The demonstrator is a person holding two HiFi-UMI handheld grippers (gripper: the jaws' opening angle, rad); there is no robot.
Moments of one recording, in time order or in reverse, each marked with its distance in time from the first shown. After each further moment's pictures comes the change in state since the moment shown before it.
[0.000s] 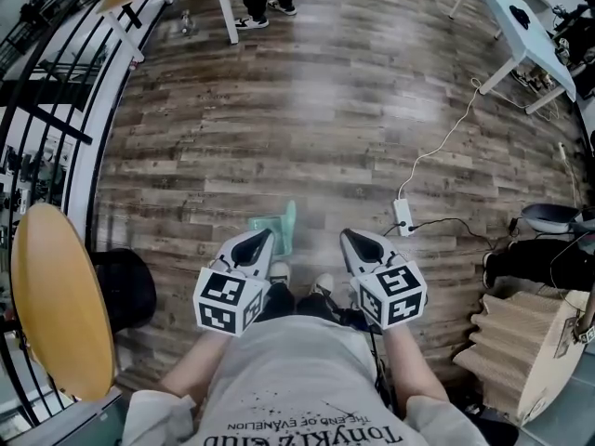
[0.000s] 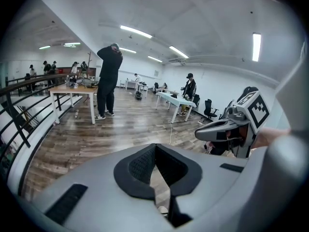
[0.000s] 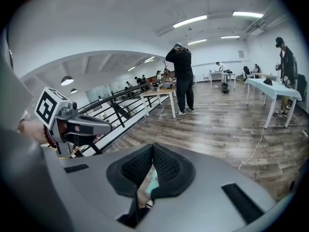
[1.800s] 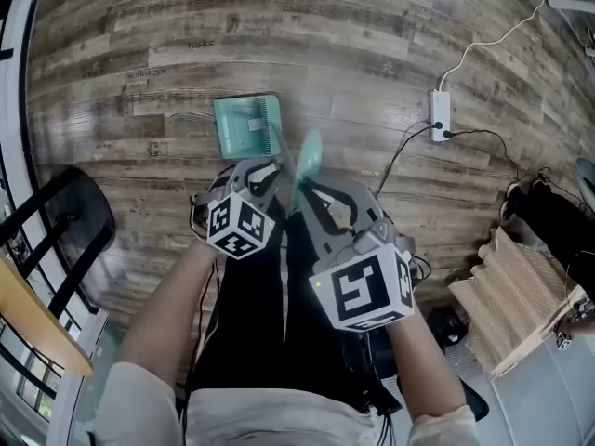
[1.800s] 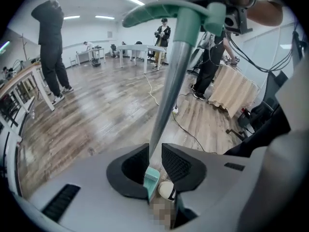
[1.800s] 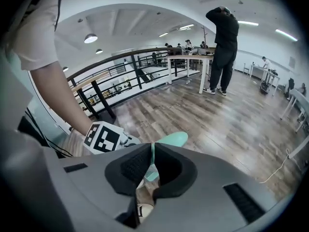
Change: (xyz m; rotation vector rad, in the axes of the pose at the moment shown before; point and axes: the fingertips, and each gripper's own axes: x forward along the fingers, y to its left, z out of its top) left arm 0.308 0.116 -0.402 0.427 0.469 -0.282; right arm 0.279 -0.031 -0.211 -0.329 0.355 0.221
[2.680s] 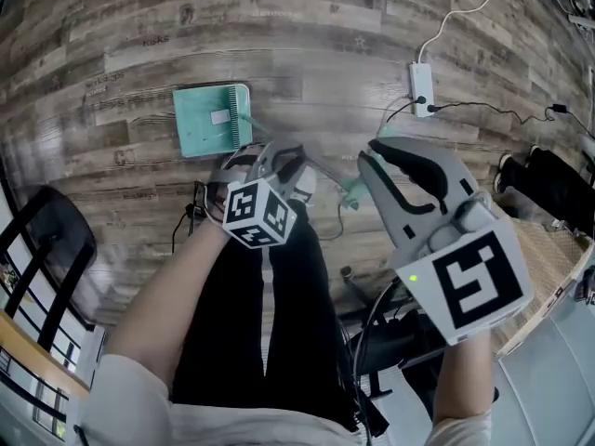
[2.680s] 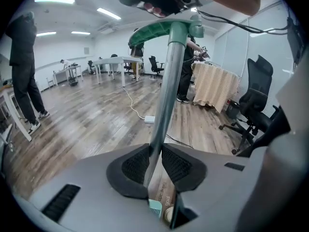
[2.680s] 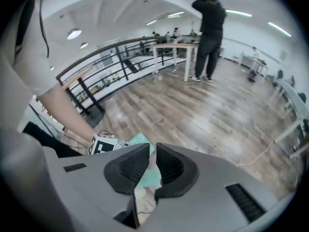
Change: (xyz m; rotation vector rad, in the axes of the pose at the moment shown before) left arm 0.096 -0.063 0.076 0.247 -0.142 -0.127; right arm -0.058 -0.098 -0.045 0.119 0.067 -0.078
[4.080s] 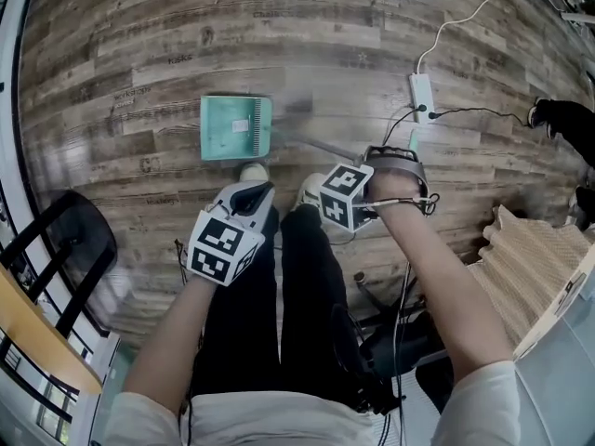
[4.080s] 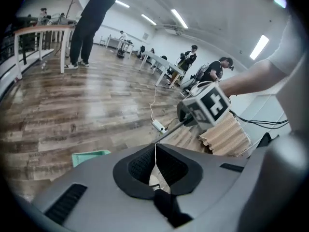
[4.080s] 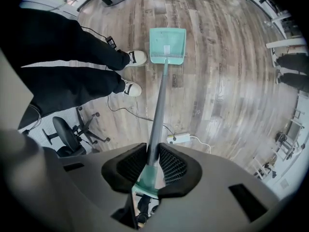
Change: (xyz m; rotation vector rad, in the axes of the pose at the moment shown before) left arm -0.148 -0.014 0.001 -0.706 -0.066 0.052; right arm 0.048 -0.008 -0.229 -0.770 1.188 0.029
